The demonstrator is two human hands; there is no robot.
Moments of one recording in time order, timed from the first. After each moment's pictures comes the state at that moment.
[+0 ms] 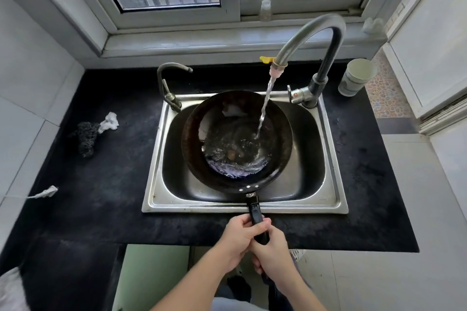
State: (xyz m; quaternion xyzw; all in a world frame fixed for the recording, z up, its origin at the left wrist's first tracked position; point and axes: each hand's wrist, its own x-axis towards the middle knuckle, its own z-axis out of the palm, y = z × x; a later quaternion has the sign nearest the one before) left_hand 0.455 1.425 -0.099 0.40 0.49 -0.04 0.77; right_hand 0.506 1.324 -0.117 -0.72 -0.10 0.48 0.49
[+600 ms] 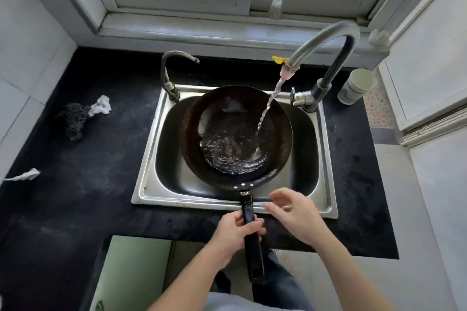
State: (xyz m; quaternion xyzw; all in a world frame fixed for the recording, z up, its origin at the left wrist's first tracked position) left_hand 0.451 1.427 -0.104 0.39 0.47 -0.03 0.79; right_hand 0.606 1.334 -0.076 -0.83 -0.33 0.35 0.28
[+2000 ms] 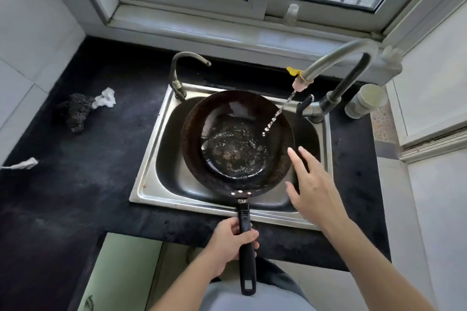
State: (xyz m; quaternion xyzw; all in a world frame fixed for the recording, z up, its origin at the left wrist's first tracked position) left_hand 0.448 1.431 -0.105 0.39 0.48 -0.03 0.78; right_hand 0.665 1.365 -0.058 -0.86 -0.50 0.09 0.09
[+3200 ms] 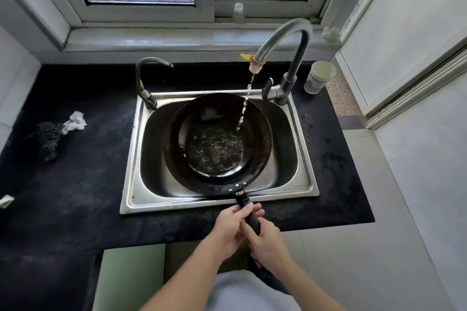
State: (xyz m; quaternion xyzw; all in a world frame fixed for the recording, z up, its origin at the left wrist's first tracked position) left_hand 0.461 1.420 -0.107 0.25 0.45 -0.03 0.85; right_hand 0.502 1.311 -0.102 -0.80 -0.12 0.44 0.39
